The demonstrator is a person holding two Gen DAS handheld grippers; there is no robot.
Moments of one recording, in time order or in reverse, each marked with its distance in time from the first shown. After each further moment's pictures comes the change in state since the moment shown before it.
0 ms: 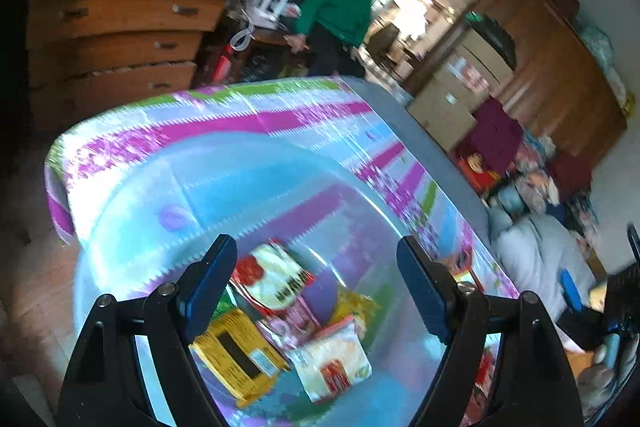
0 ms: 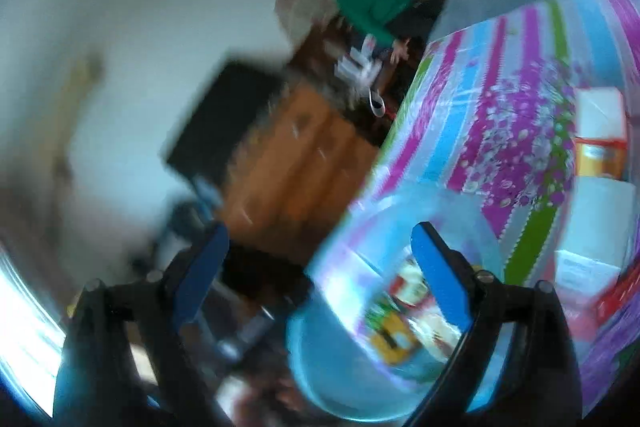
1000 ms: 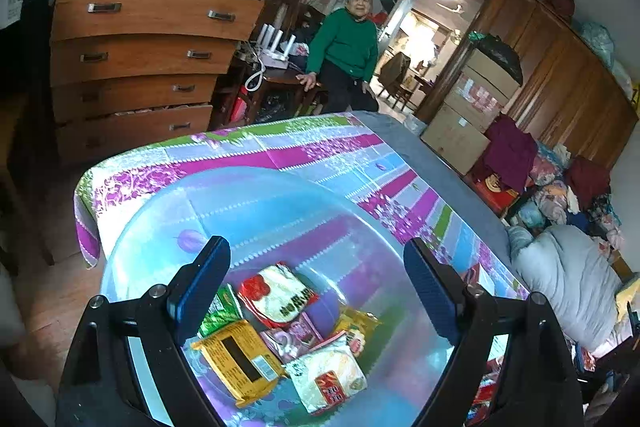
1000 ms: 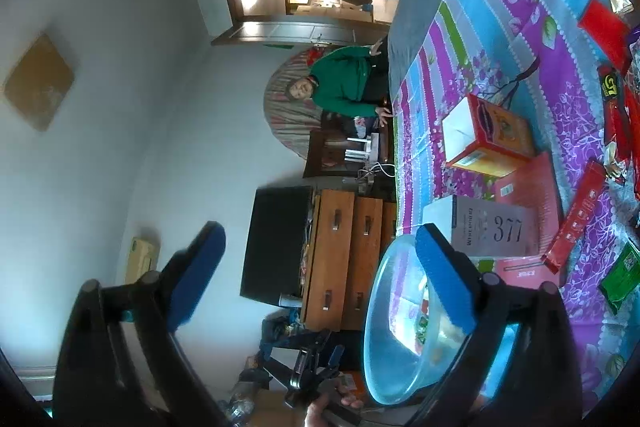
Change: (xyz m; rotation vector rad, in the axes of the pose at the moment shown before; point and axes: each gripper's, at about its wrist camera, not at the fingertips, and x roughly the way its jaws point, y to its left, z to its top) left arm -0.030 -0.036 -0.015 0.061 -0.126 0.070; right arm -0.157 -0.113 0.000 0.380 -0.259 0.158
